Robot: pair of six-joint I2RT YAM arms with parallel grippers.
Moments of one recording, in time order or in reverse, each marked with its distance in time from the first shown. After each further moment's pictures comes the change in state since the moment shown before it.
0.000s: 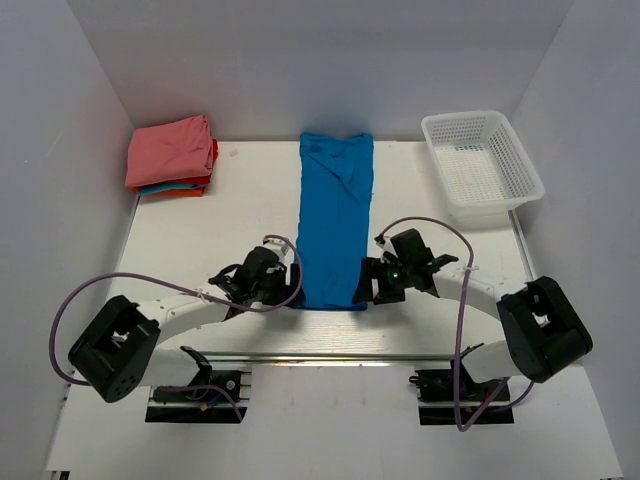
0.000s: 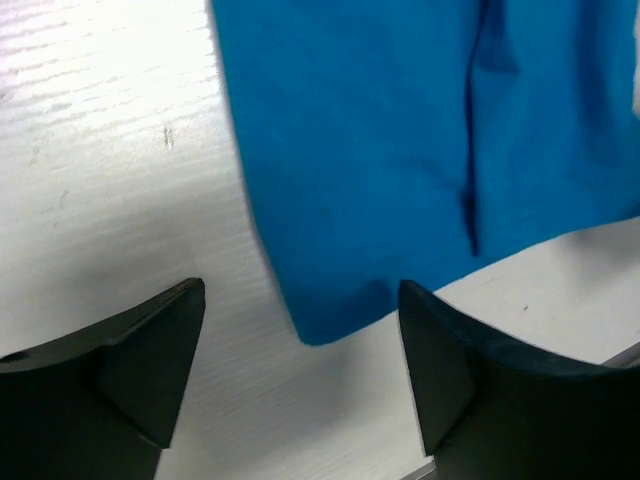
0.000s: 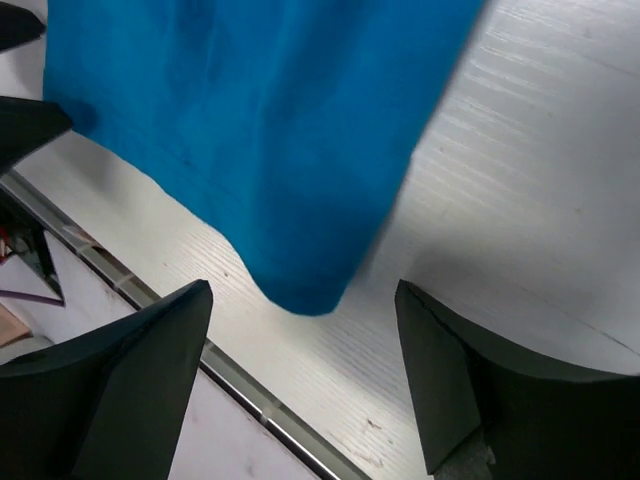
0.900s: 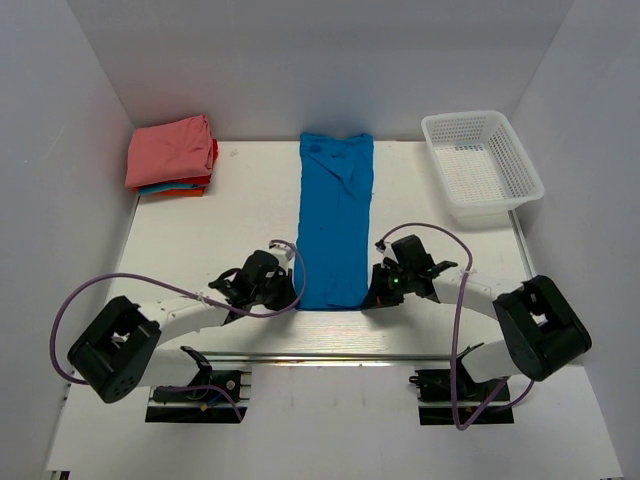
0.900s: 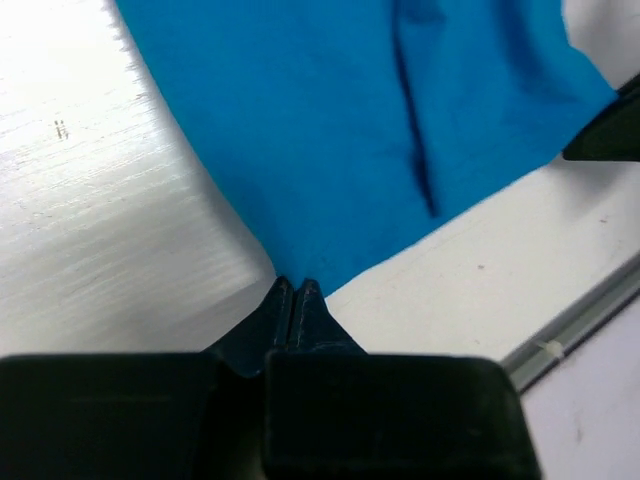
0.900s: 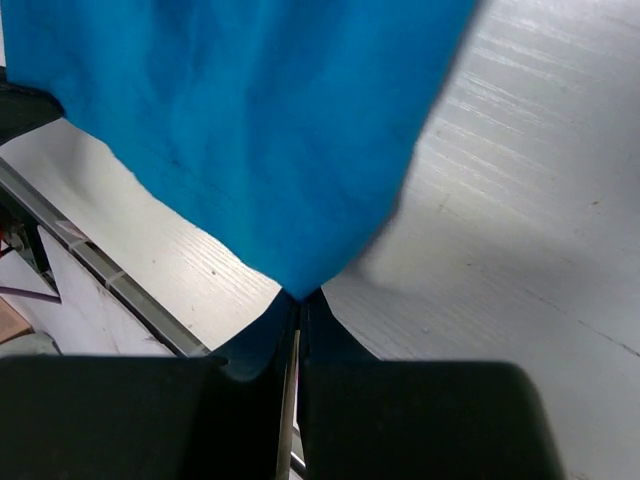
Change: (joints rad) left arm -0.016 0.012 -0.038 0.087 0.121 0.019; right arm 0.003 0.030 -0.066 0.104 -0.029 0.031
